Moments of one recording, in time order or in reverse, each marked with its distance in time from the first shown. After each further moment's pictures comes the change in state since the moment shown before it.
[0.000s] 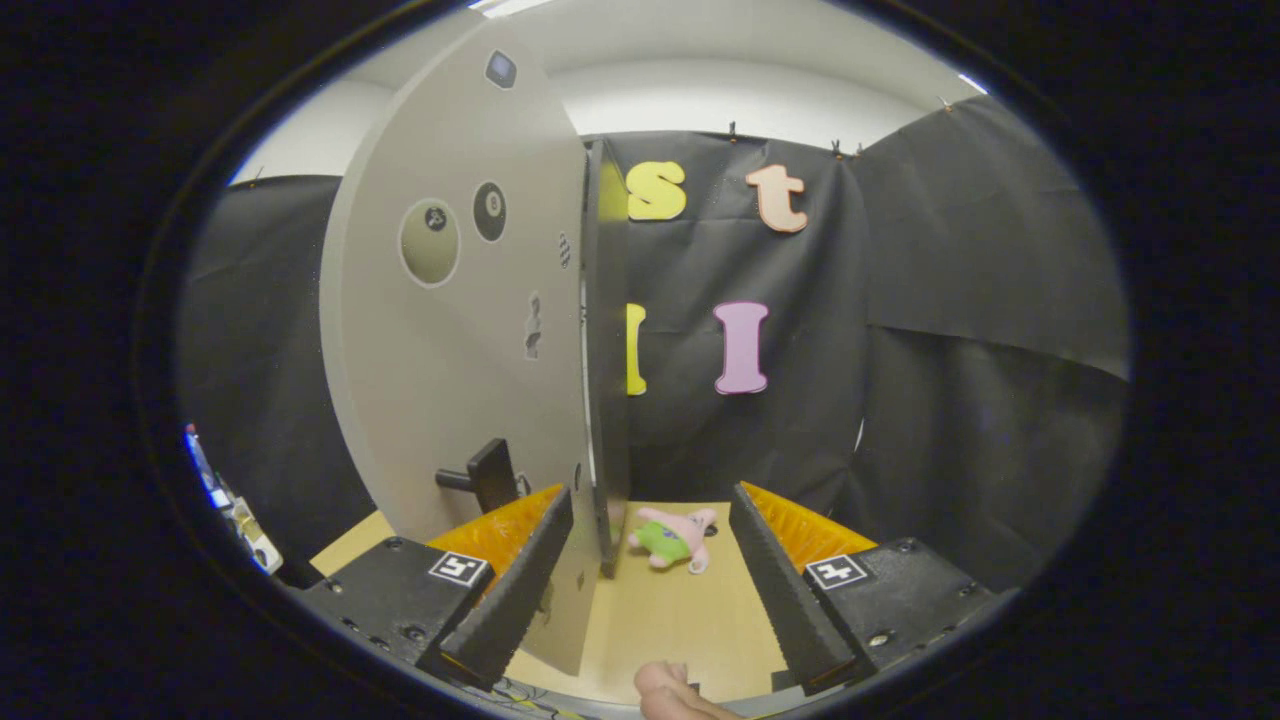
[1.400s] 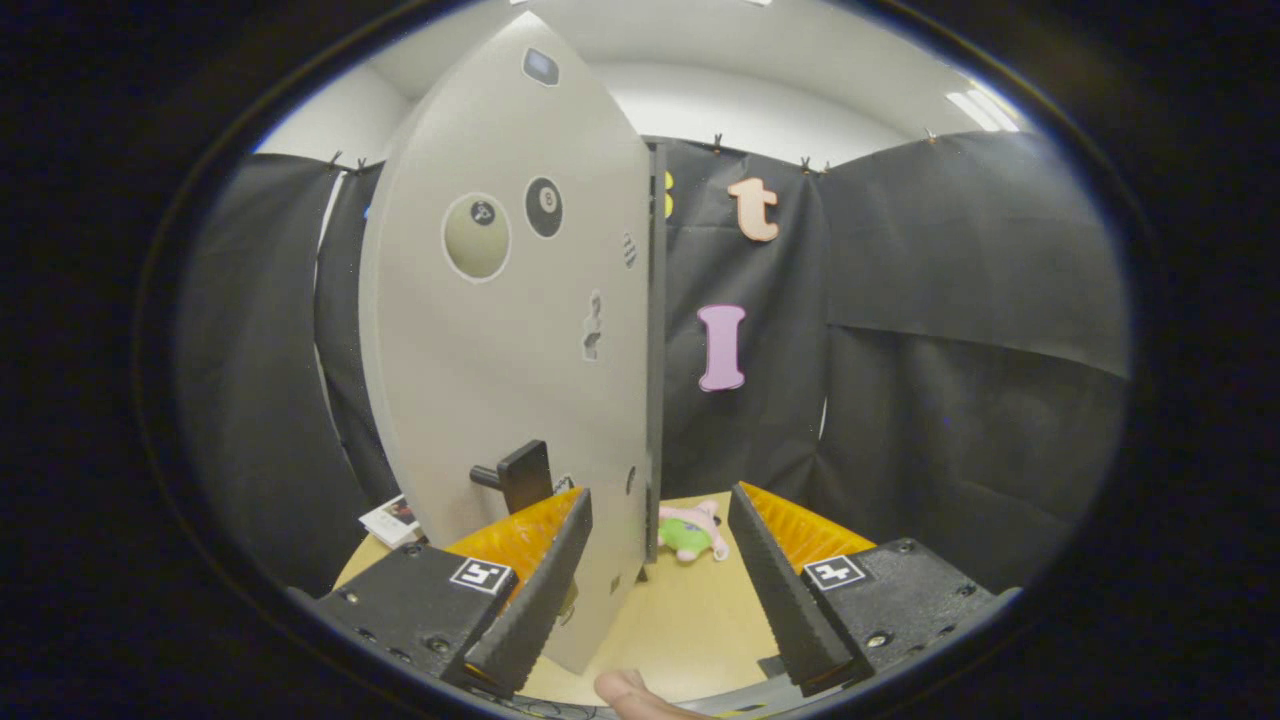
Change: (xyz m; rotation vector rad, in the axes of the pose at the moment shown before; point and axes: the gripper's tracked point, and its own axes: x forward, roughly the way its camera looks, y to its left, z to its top) arm 0.009 0.187 0.004 0.038 -0.012 -0.232
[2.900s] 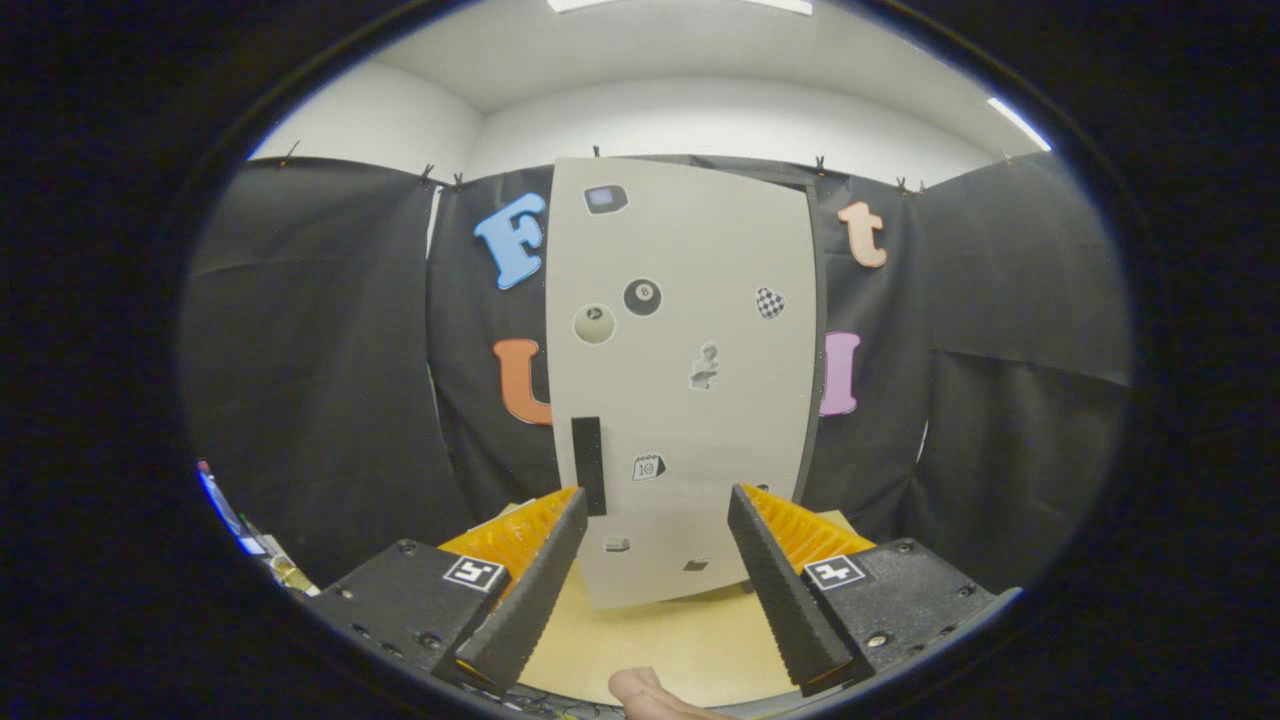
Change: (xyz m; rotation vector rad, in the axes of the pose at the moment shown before) arm -0.066 0.120 0.044 0.000 -0.049 0.261
